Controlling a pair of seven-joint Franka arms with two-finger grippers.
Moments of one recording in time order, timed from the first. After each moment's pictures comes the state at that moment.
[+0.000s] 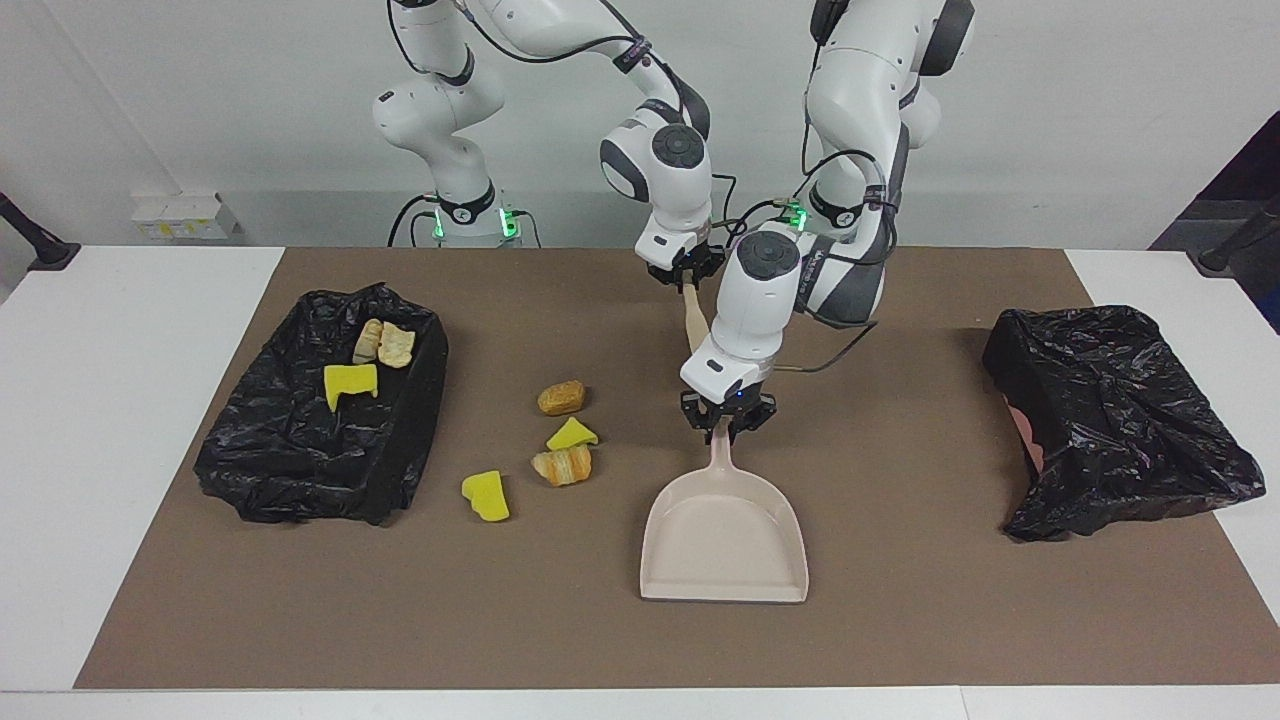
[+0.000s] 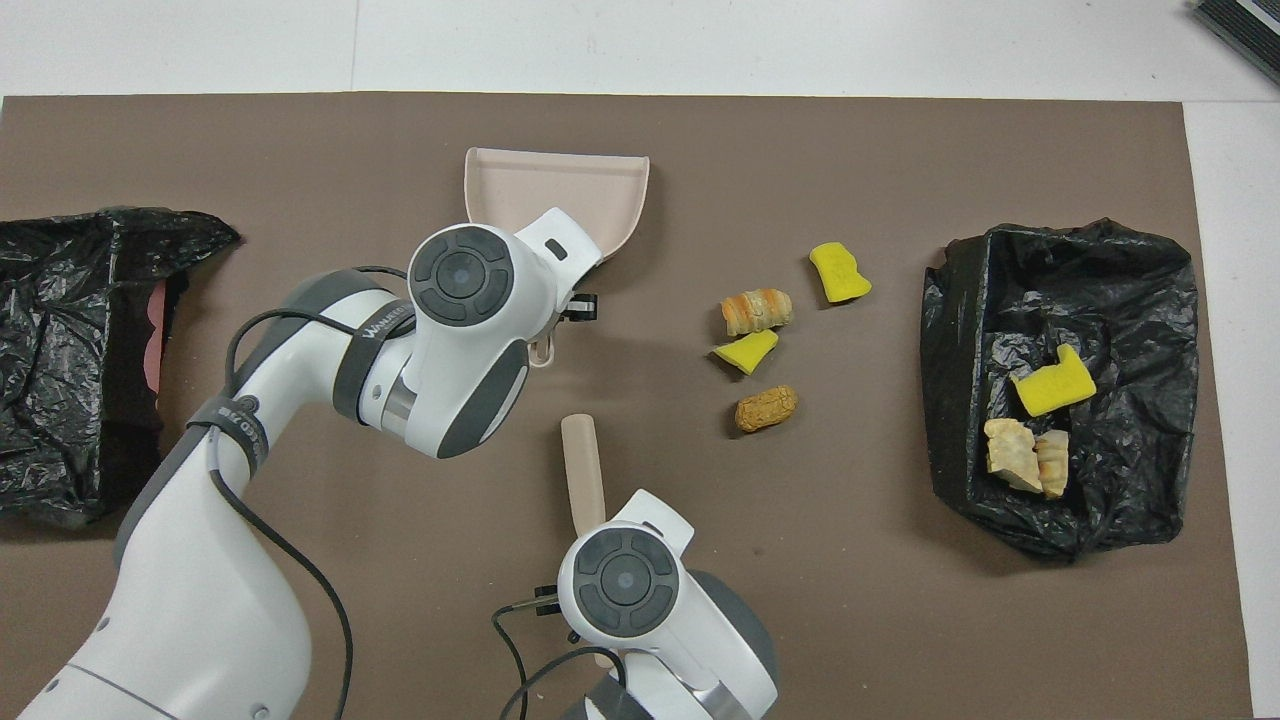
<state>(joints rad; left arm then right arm) -0.49 0.40 -0.03 -1.73 0.05 2.30 -0.43 0.60 0.12 0.25 -2.13 0.21 2.18 0.61</state>
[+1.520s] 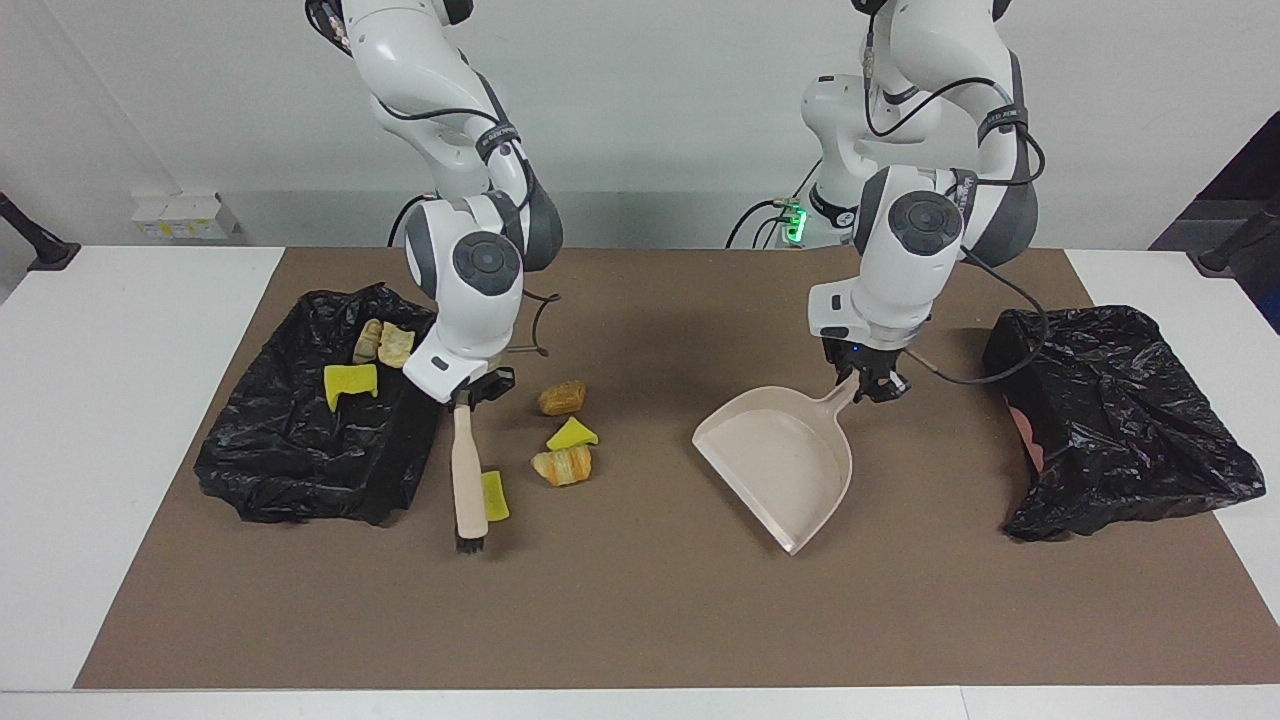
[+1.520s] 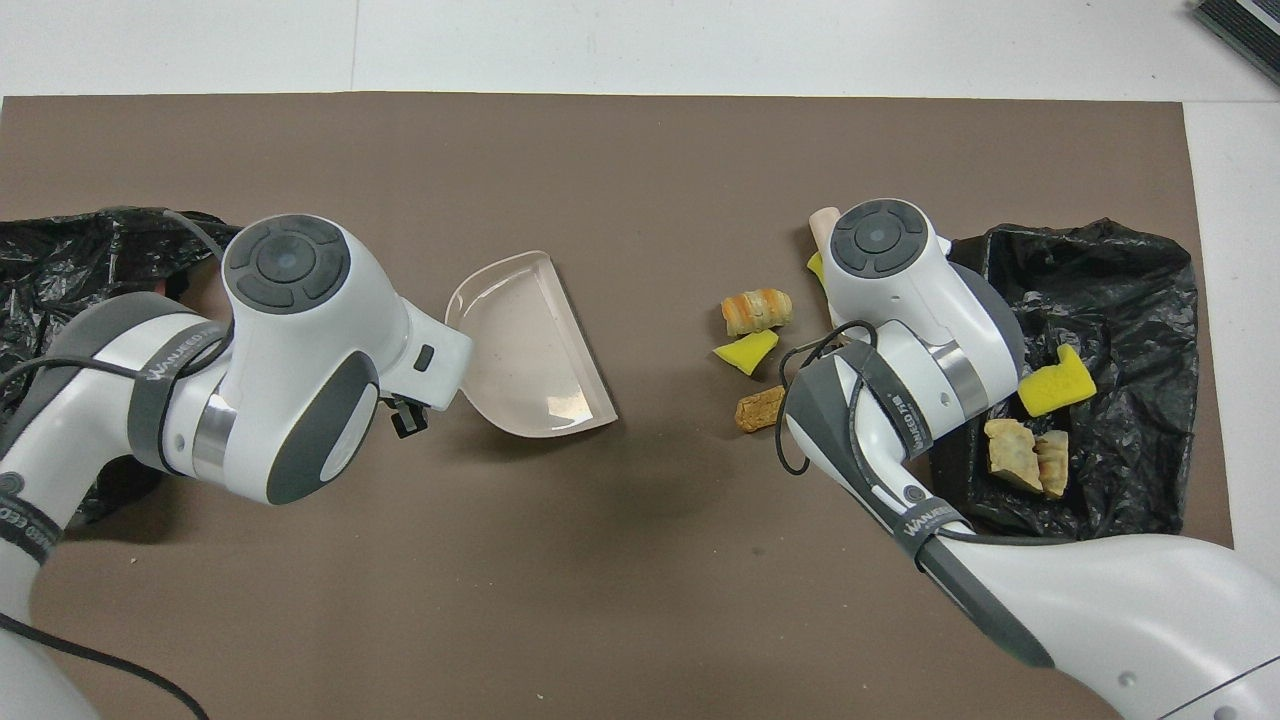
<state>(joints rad) -0.36 0.14 -0.05 -1.92 0.08 1.94 0.78 0.08 0.39 0.25 -1.78 -0.38 1.88 0.24</state>
